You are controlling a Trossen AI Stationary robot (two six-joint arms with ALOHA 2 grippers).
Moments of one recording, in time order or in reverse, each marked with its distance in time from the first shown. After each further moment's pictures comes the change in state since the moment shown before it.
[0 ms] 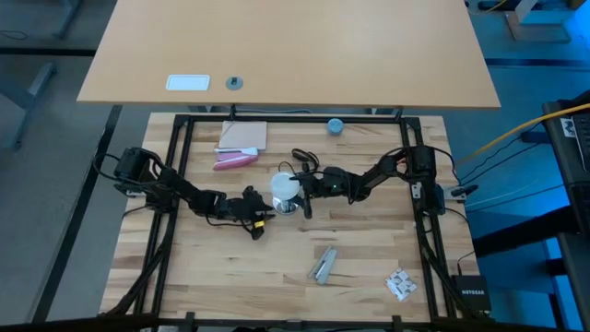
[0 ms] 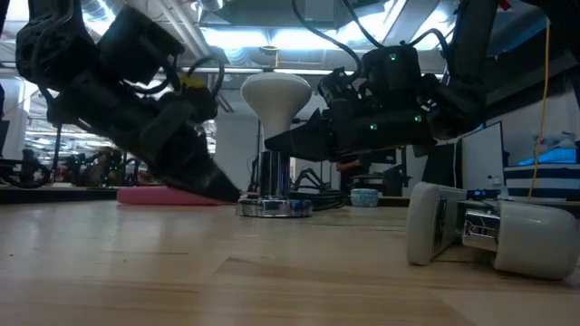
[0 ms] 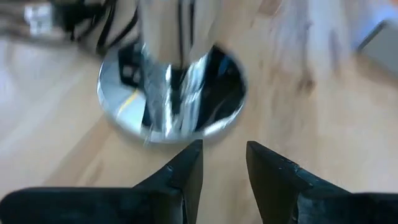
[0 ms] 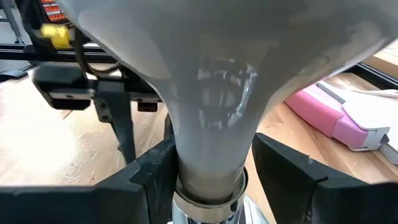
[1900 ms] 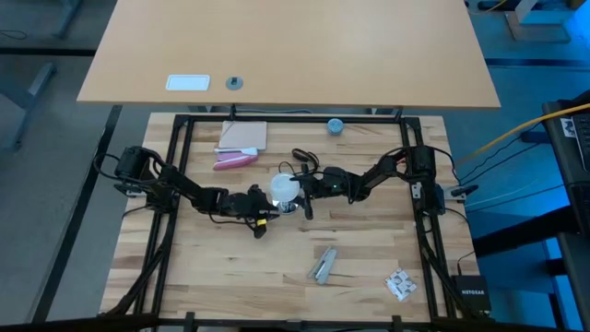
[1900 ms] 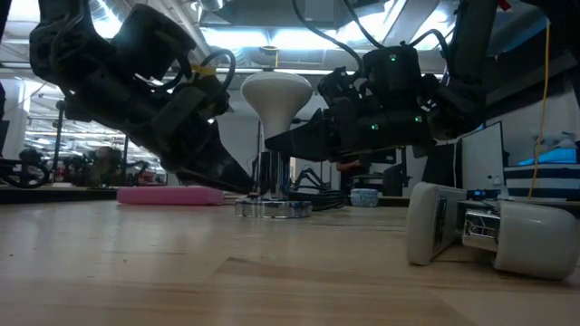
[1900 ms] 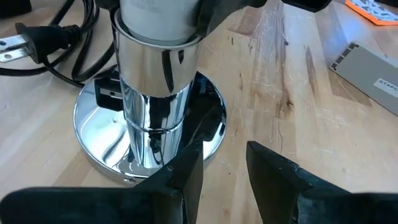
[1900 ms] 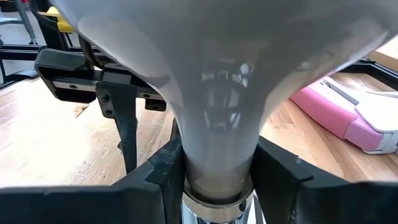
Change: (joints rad) left arm 0.043 -0.002 0.033 0.025 0.097 0.046; right arm 0.000 0.002 0.000 0.006 -0.047 0.006
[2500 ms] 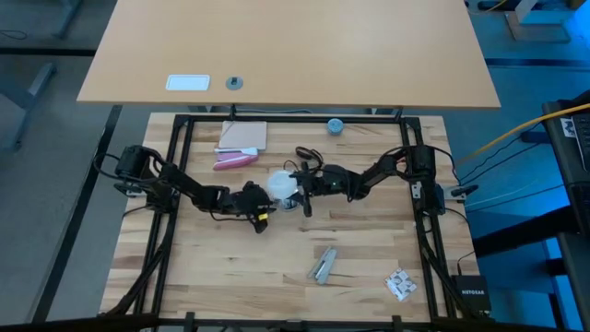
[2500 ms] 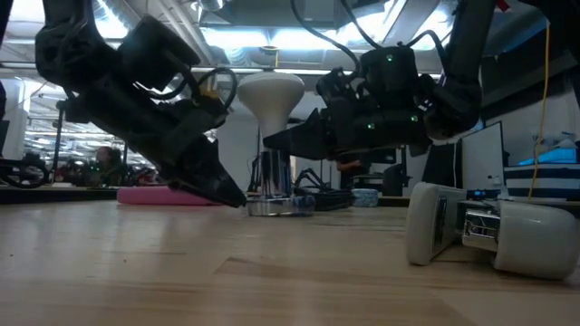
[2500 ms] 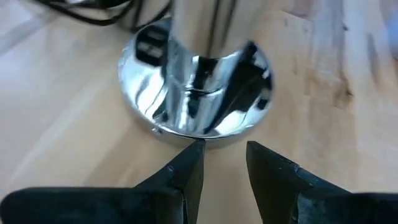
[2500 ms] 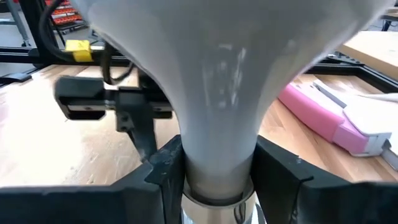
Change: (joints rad) left arm 0.040 -0.001 0.000 -0.098 -0.079 -0.059; right arm -0.001 0.000 0.011 -0.005 -0.002 -0.001
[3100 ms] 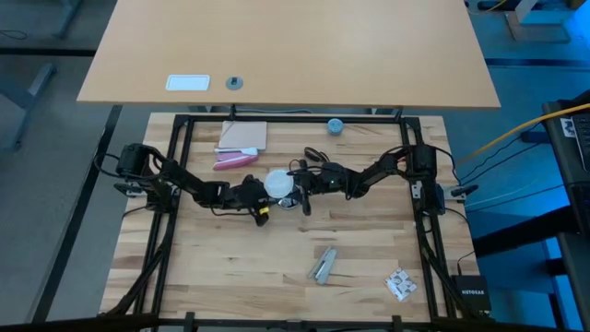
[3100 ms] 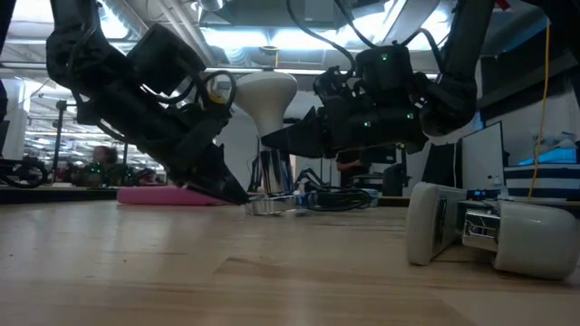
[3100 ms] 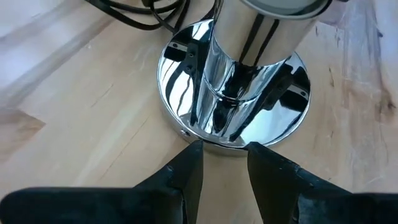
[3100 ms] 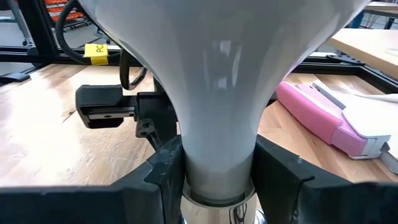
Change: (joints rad) left arm 0.084 0.000 0.000 0.002 -0.003 0.069; right arm -0.001 -0.003 0.022 -0.053 -0.027 -0.001
